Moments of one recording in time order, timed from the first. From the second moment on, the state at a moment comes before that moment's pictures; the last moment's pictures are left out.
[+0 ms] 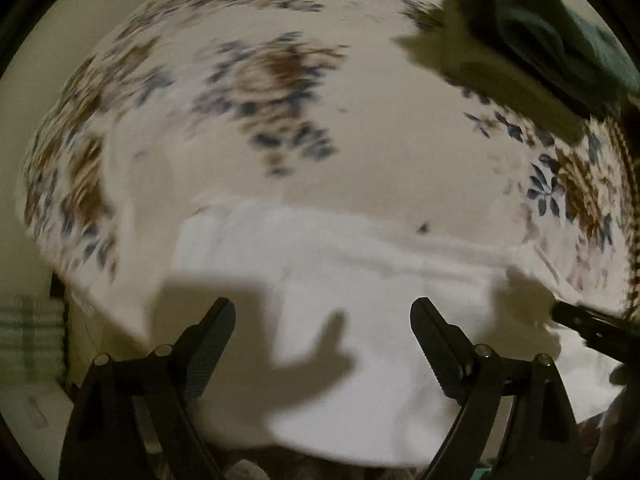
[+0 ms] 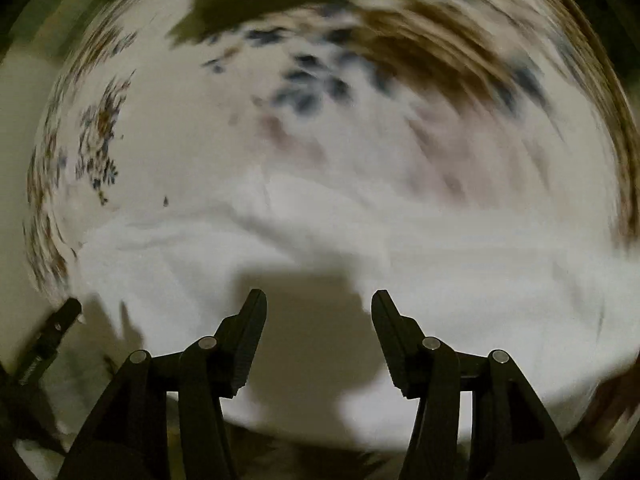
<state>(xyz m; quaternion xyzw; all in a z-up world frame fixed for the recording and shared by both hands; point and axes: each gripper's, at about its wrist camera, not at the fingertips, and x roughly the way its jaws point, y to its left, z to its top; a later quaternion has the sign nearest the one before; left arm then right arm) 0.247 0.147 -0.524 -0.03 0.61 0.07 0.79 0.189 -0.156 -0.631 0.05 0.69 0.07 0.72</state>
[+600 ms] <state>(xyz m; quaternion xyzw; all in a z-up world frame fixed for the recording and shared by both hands) 0.285 0.053 -0.541 -0.02 0.64 -0.02 0.76 0.232 -0.242 -0.654 0.03 0.73 0.13 0.67</state>
